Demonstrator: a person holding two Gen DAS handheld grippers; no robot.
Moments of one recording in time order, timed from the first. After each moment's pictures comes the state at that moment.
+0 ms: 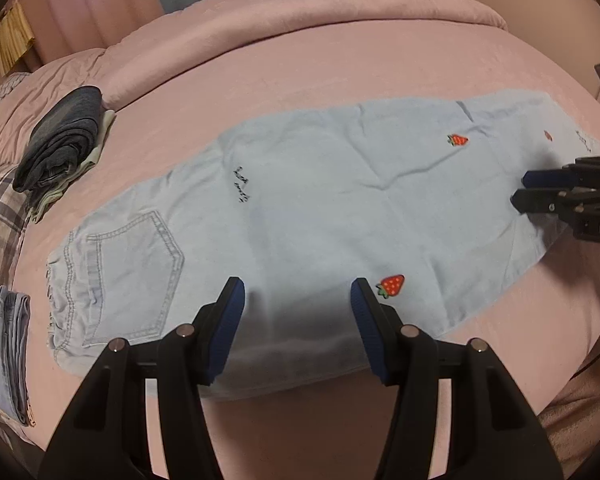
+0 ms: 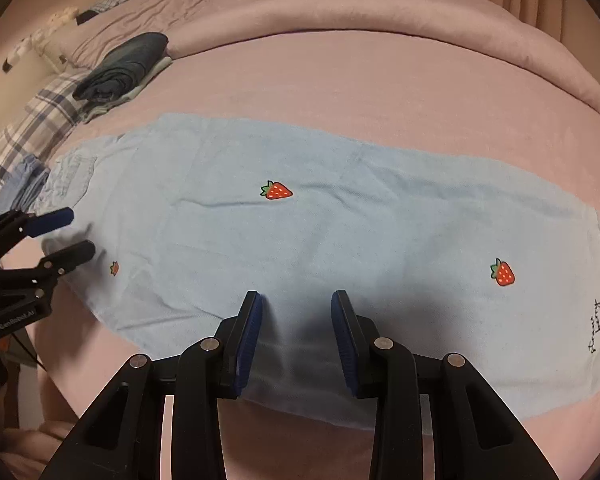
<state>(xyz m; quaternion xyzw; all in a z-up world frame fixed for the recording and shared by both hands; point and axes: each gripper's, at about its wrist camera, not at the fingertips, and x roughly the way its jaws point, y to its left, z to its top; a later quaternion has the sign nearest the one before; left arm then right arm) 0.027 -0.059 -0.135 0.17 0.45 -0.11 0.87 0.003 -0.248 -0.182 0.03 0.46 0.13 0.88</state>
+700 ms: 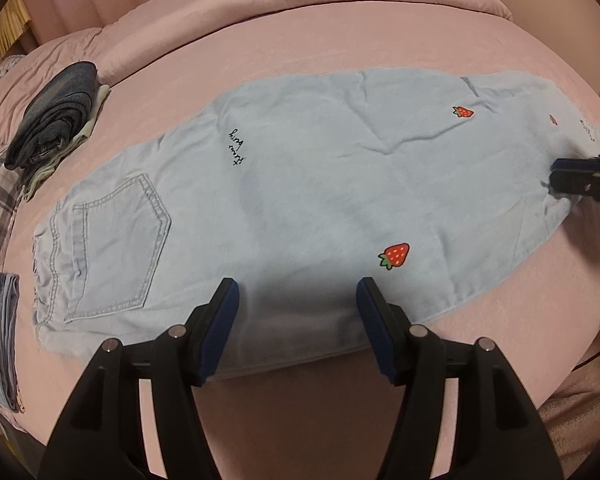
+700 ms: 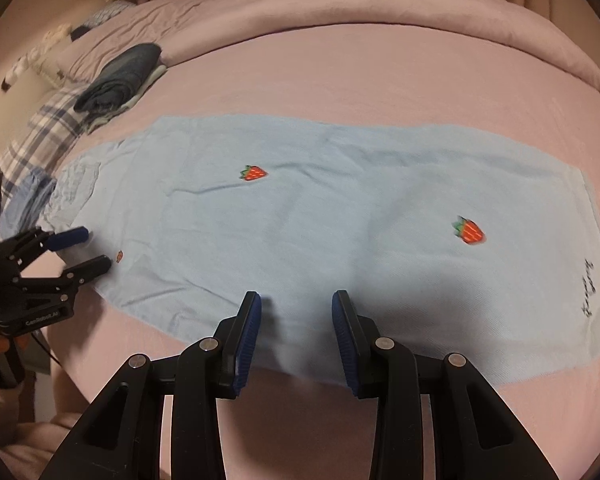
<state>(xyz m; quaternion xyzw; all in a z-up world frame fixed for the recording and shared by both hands) 0.026 -0.056 -0.149 0.16 0.49 -0.11 0.85 -0.015 -0.286 -0.179 0.08 0.47 0.13 0.87</state>
